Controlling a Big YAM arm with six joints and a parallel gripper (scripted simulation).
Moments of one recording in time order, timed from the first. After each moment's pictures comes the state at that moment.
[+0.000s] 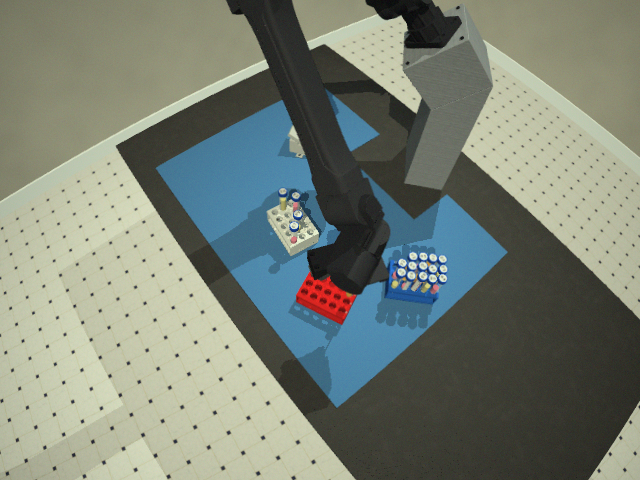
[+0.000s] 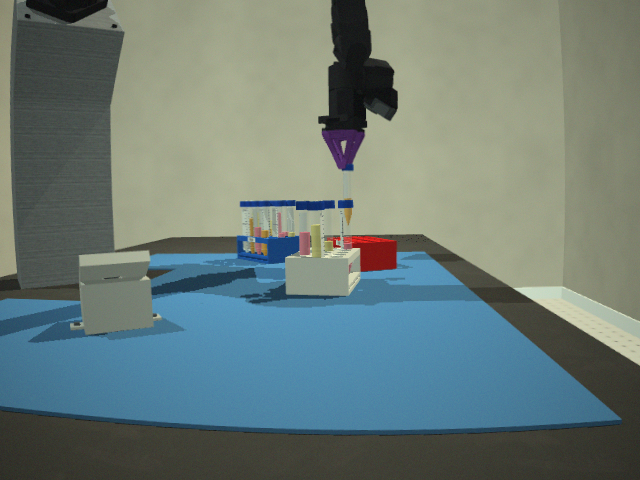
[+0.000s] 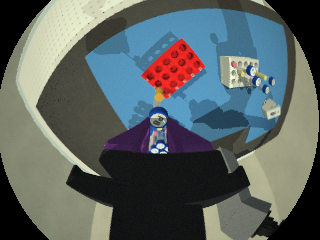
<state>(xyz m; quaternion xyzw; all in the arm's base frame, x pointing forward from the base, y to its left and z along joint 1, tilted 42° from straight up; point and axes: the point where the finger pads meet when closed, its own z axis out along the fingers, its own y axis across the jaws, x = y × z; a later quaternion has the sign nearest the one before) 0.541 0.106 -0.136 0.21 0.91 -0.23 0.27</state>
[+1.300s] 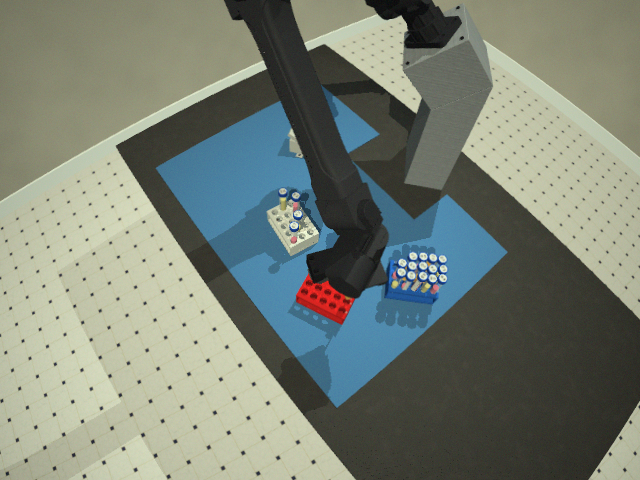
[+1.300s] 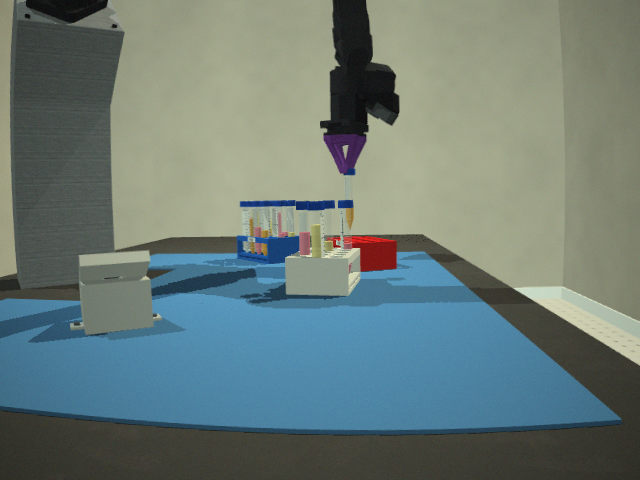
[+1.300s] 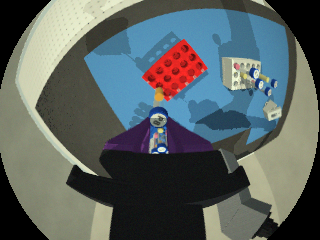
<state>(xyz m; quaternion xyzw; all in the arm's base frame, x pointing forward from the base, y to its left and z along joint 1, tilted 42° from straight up) 0.548 0.103 -0.142 0.21 0.91 -0.23 0.27</state>
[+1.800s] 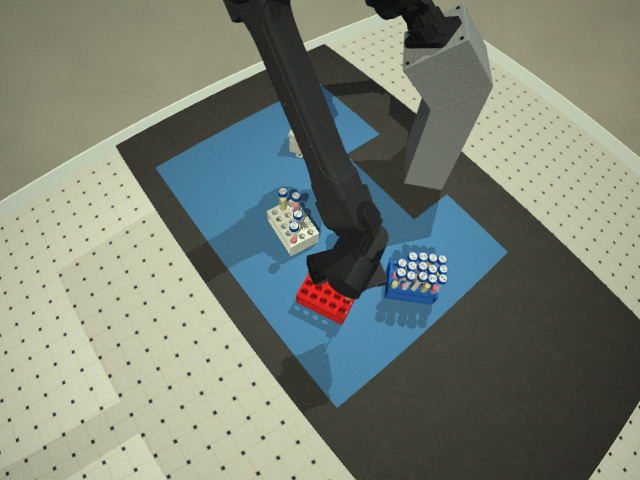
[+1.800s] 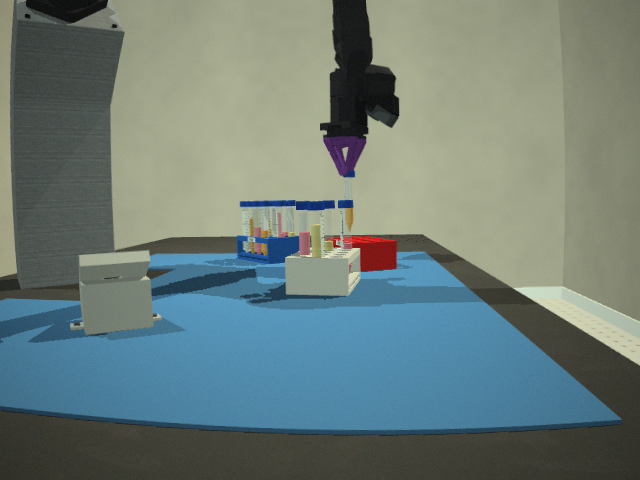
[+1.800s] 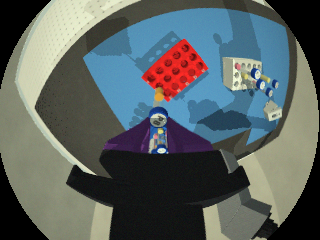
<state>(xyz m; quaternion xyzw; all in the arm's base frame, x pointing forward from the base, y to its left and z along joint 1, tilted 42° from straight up) 0.549 0.101 -0.145 0.21 0.91 -0.24 0.27</state>
